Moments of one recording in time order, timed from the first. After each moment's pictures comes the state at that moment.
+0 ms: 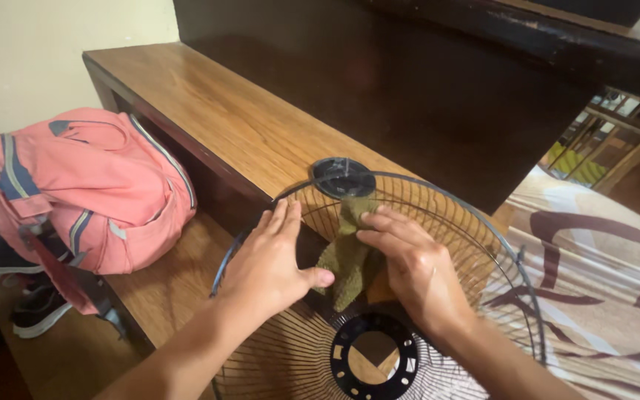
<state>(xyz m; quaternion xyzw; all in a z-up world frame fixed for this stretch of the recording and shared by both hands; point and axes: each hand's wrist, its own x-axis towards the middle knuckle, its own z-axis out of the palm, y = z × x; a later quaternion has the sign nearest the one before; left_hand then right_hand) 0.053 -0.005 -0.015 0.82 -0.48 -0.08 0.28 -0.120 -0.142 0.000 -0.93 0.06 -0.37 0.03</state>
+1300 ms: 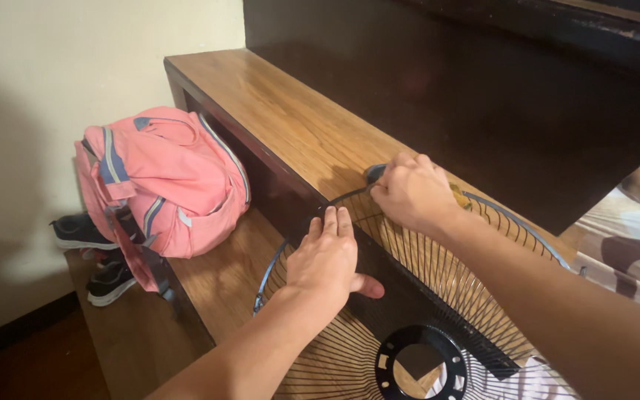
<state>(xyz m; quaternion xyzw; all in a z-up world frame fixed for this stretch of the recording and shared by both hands) 0.048 -0.018 -0.019 0.87 -0.44 -0.12 0.22 0.008 -0.195 0.026 -0.97 0.20 -0.15 -0.07</state>
